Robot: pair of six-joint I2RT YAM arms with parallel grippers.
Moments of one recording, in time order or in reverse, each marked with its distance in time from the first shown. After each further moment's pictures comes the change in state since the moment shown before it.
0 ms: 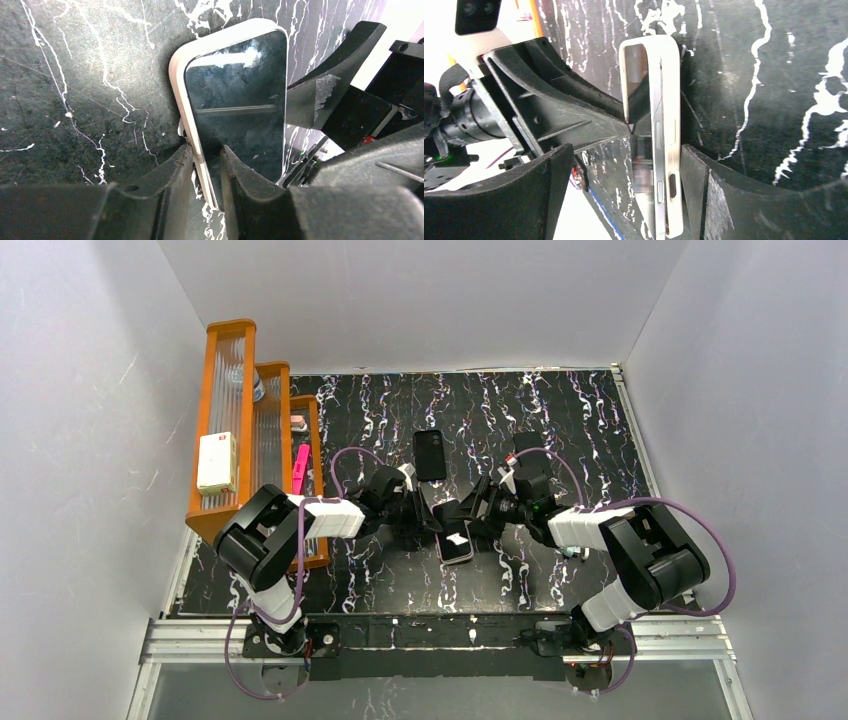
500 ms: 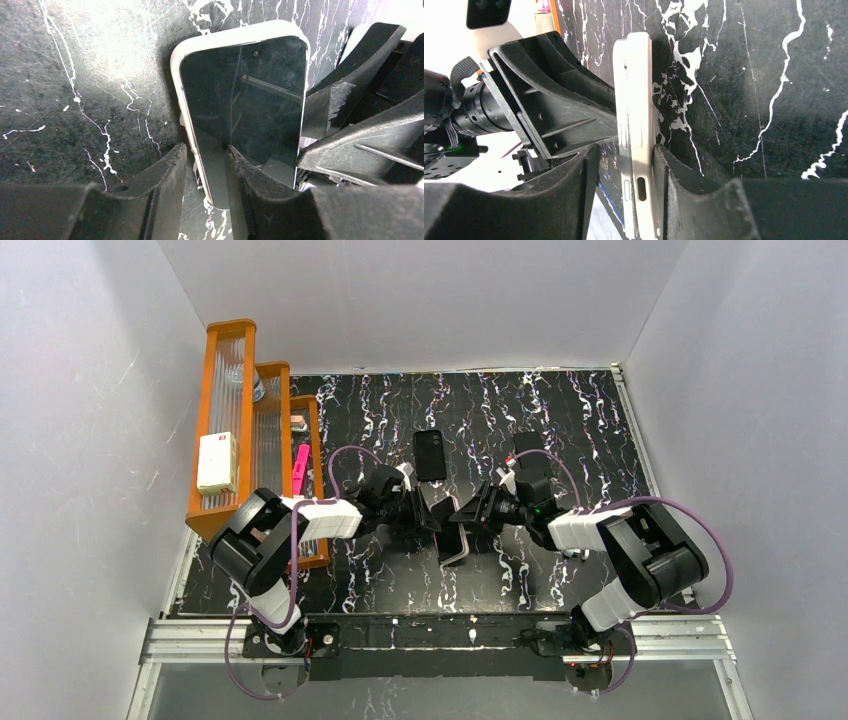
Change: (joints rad) left arm 0.002 -0.038 0.000 -0.048 -0.006 0.016; right arm 0.001 0.010 -0.027 0.108 -0.061 0.053
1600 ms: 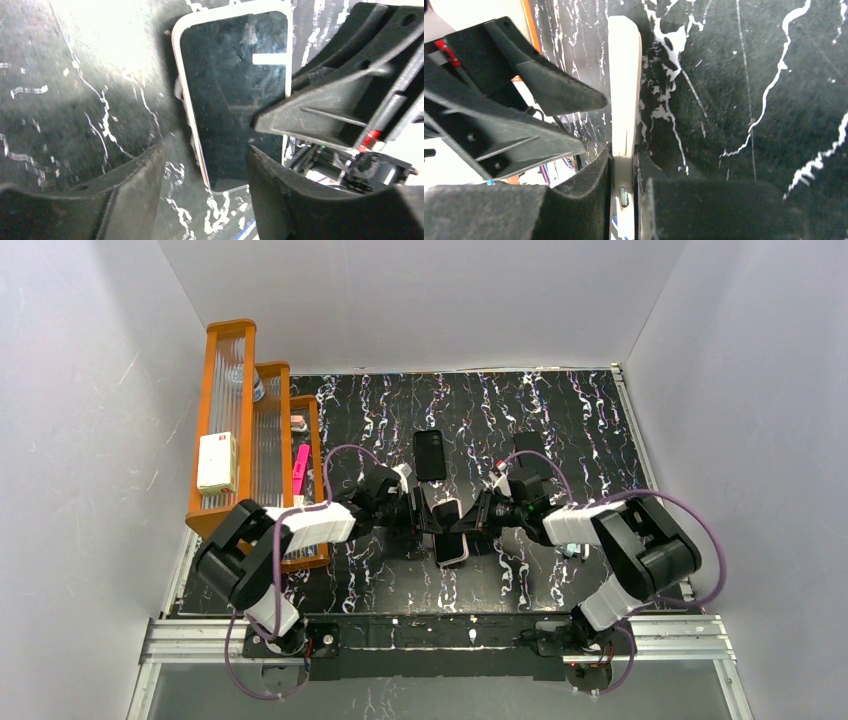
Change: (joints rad) left arm -0.003 -0.065 -0.020 -0.056 -0.008 0.037; right arm 0.012 0.071 0.042 -0.093 -0.027 -0.087
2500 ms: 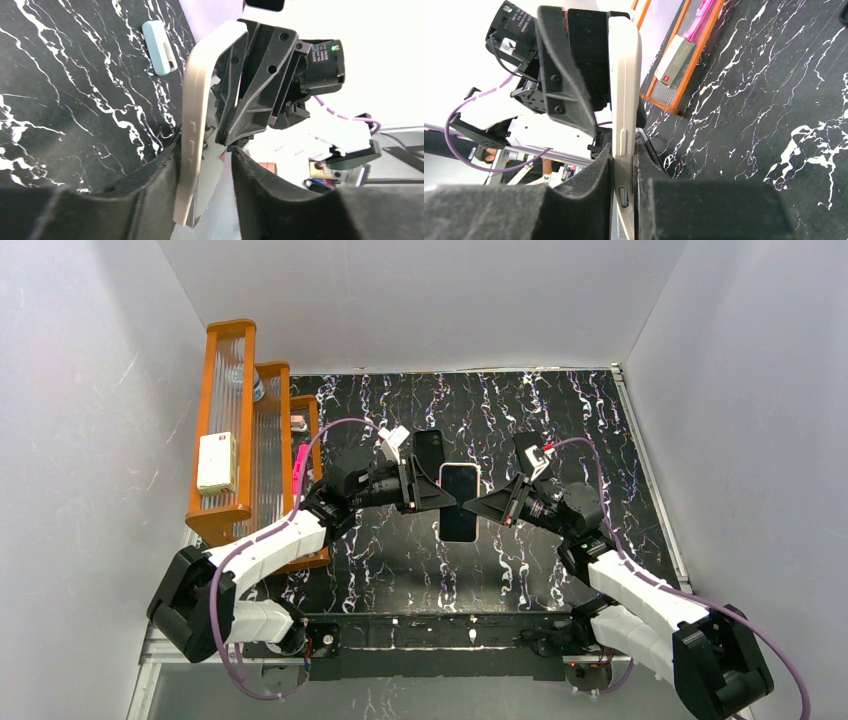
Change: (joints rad) left arm 0.014 -0.348 0.030 0.200 0.278 -0.137; right arm -0.032 -0.660 -0.171 0.230 -0.041 0.157
